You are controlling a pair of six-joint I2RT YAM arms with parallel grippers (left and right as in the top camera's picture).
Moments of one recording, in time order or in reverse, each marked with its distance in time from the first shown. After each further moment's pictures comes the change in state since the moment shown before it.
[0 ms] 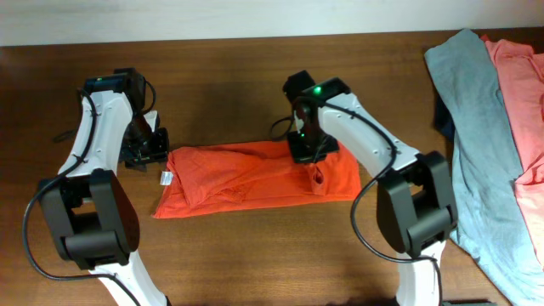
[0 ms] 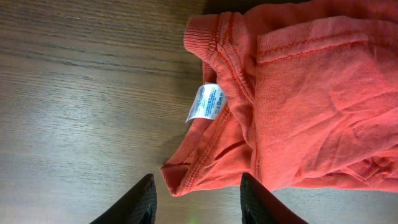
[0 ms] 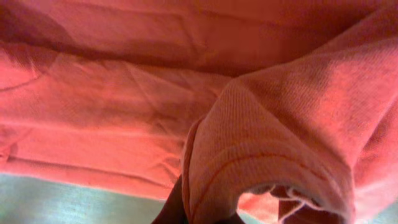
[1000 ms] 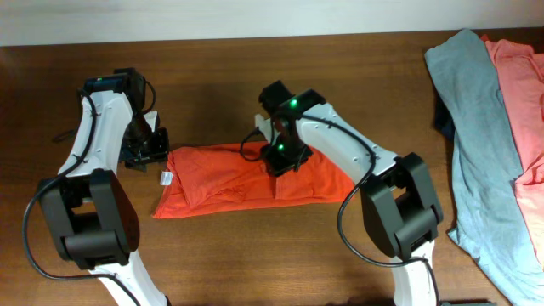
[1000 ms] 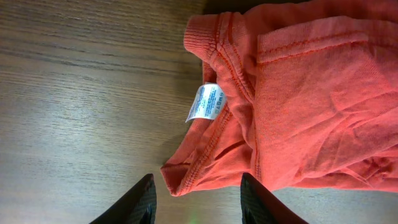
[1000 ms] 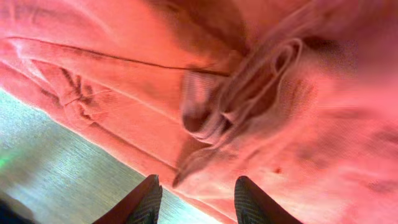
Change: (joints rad) left arm 0.000 0.000 0.000 0.000 0.000 0.000; right arm 0.098 0.027 0.000 0.082 -0.166 -0.243
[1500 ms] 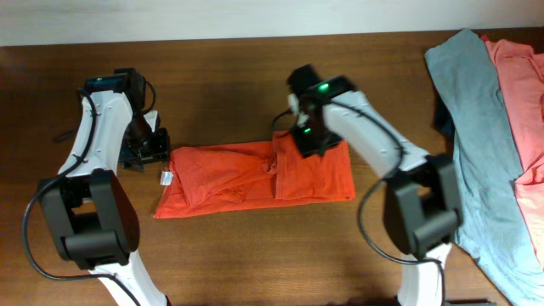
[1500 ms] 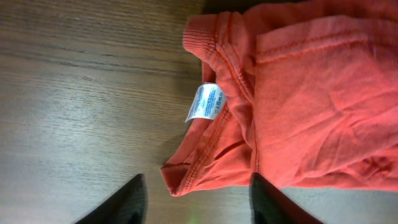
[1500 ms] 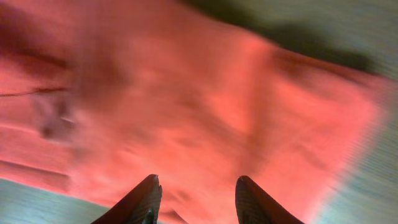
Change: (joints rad) left arm 0.000 0.000 0.000 -0.001 0.004 0.003; right arm -0.145 -0.062 0.000 -0.042 0.211 0.080
